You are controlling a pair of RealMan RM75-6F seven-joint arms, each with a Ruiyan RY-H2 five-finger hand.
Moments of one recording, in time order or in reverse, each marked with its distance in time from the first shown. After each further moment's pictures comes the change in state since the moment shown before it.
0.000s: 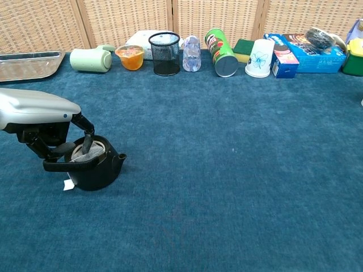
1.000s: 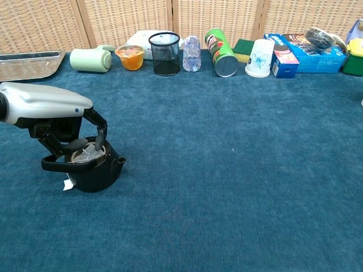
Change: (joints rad) left arm -0.038 -0.008 0.005 -0.010 0.043 0.005 -0.060; right arm -0.006 0.002 0.004 0.003 0.004 -0.001 0.006
